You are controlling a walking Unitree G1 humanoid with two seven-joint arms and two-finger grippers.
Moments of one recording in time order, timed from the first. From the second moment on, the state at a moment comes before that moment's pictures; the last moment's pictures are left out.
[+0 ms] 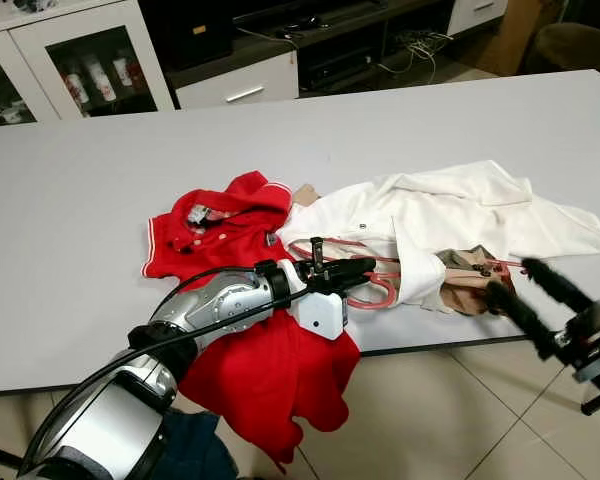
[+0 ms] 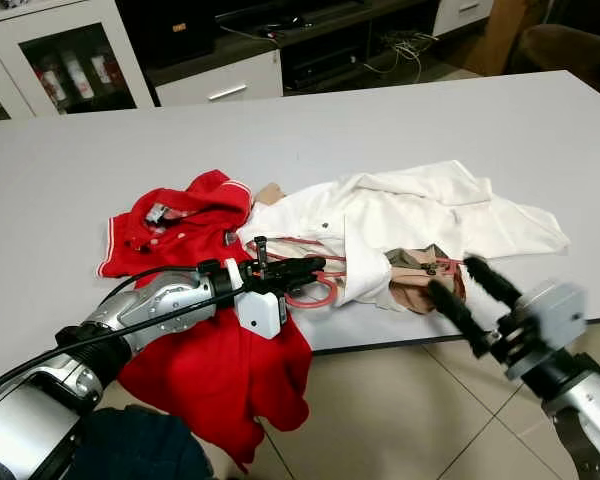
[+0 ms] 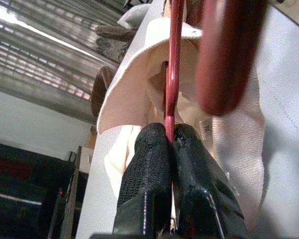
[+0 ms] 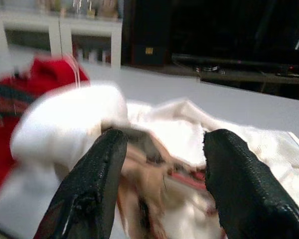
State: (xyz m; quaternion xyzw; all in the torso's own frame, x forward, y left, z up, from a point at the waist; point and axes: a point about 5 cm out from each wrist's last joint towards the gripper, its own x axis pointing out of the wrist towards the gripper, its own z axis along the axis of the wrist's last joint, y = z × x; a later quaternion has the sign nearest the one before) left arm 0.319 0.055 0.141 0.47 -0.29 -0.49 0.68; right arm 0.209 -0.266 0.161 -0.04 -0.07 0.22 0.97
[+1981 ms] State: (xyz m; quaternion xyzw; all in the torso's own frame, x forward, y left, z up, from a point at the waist) left arm 0.317 0.046 0.137 0.47 -0.29 -0.48 0.68; right arm 0.261 -0.196 0.160 0.09 0.12 0.31 0.94
